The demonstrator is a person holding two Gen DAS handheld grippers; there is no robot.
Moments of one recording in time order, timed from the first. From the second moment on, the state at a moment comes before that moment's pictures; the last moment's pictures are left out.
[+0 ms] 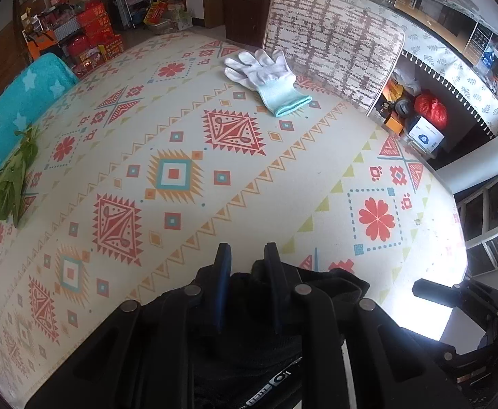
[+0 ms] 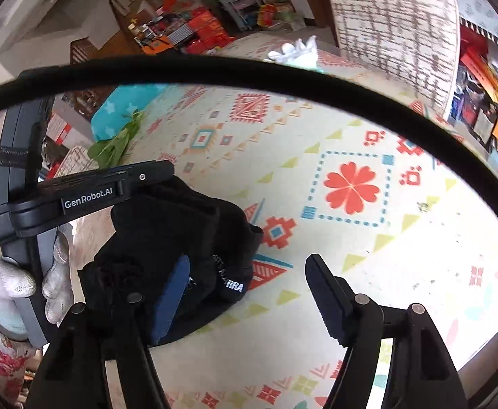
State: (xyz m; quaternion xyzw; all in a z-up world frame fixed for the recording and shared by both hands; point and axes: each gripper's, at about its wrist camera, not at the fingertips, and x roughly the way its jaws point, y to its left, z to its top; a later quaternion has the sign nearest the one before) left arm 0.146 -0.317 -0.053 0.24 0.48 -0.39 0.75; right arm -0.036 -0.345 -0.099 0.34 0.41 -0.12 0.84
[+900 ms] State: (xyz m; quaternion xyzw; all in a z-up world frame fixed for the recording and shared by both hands) left arm 0.164 -0.320 -0.062 0.22 0.50 -0.38 0.74; right arm 0.026 -0.345 -0.128 0.39 0.41 -0.02 0.83
